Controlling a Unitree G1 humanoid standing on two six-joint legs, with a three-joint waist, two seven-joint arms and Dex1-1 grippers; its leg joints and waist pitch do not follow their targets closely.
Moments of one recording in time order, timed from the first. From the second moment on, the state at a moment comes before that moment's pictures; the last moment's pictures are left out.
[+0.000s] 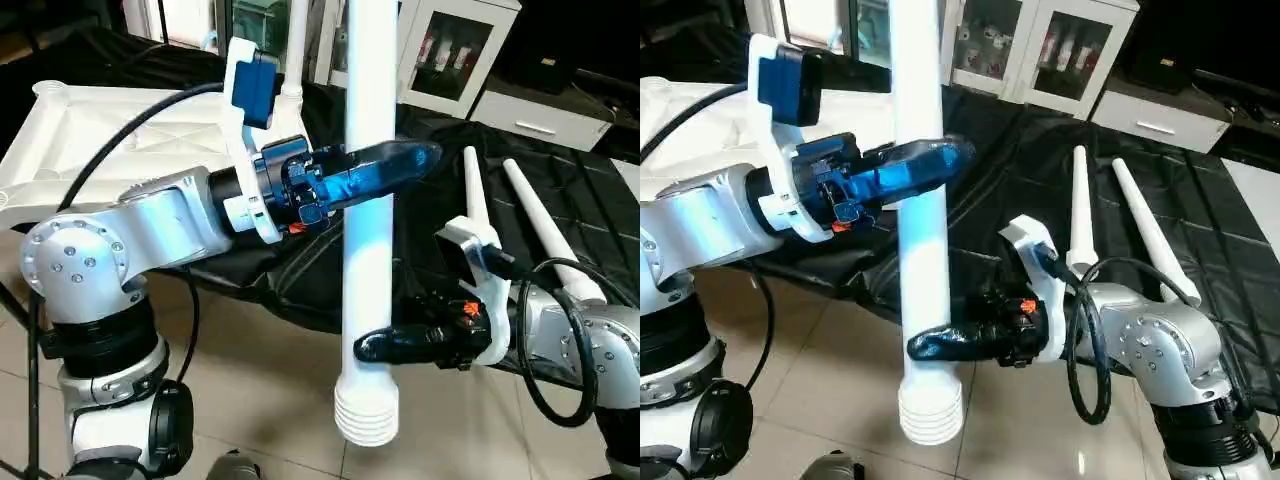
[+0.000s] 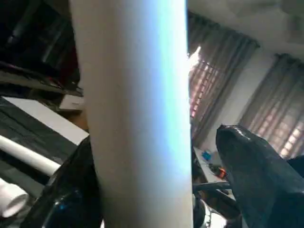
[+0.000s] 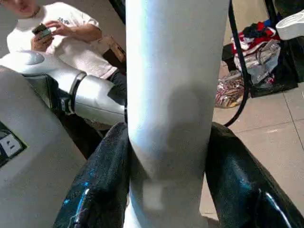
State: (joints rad) left arm -0.75 0.18 0.28 -0.27 -1.39 1.34 -0.28; right arm -0.35 -0.52 0.10 -0.23 0.95 0.97 1.21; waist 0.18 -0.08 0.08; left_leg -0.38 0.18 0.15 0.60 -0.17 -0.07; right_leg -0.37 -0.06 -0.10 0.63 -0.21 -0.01
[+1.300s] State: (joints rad) left arm -0.79 0.27 0.14 -0.25 -1.17 1.16 -0.08; right arm -0.39 -0.37 0.13 -0.20 0.66 0.75 0.88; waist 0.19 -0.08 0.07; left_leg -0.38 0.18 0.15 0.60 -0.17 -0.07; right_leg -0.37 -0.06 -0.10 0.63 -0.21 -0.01
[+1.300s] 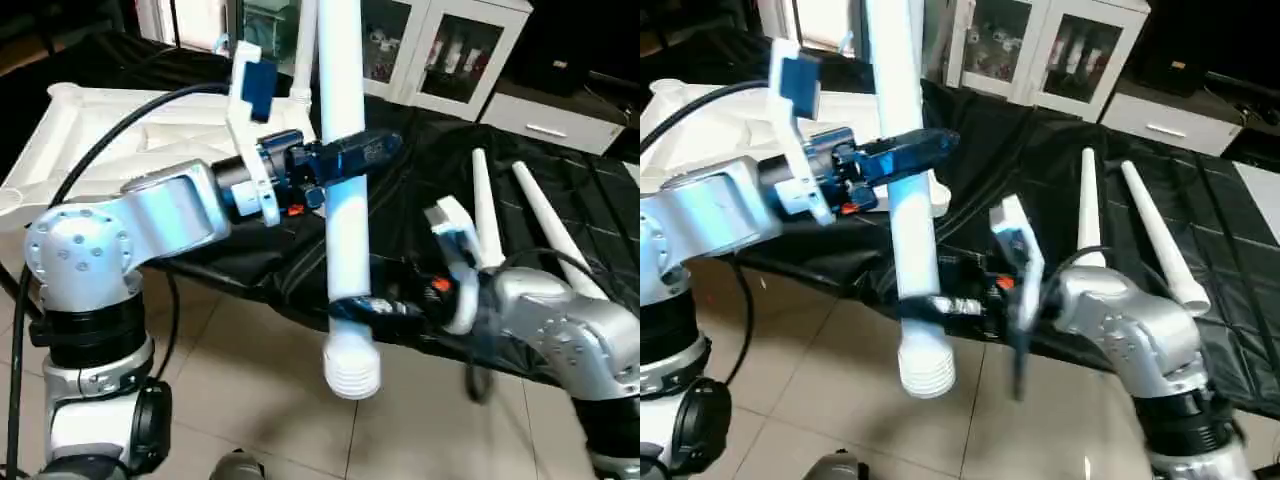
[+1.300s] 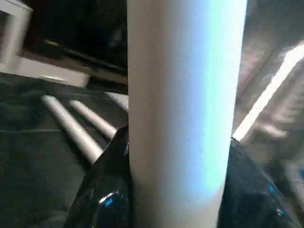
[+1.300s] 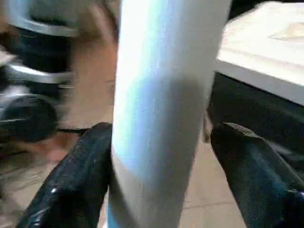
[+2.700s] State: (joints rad) left arm -0.82 0.26 0.09 -0.24 -0.94 1.05 -0.11; right arm -0.42 -0.33 0.18 -0.18 0.55 0.73 0.74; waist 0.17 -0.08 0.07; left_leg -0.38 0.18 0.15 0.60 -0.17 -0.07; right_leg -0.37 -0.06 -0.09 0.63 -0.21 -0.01
